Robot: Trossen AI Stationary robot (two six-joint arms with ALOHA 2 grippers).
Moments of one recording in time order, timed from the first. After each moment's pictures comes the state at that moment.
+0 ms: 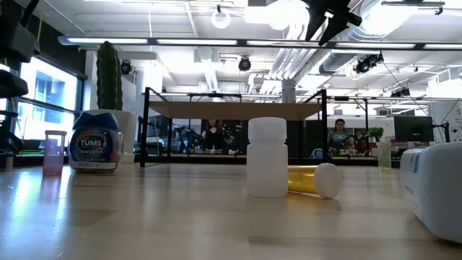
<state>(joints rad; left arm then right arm) -0.71 1.18 0.59 -0.79 -0.19 -1.00 -0.54 1.33 1.62 -1.10 0.34 0.36</state>
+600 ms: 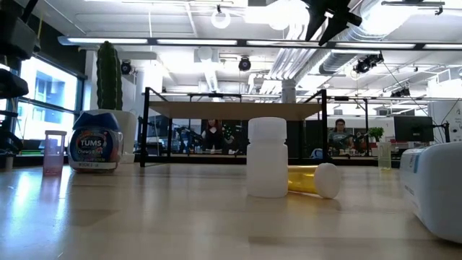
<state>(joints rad) -0.71 1.18 0.59 -0.74 -0.19 -0.99 -0.54 1.33 1.62 -1.10 0.34 0.36</state>
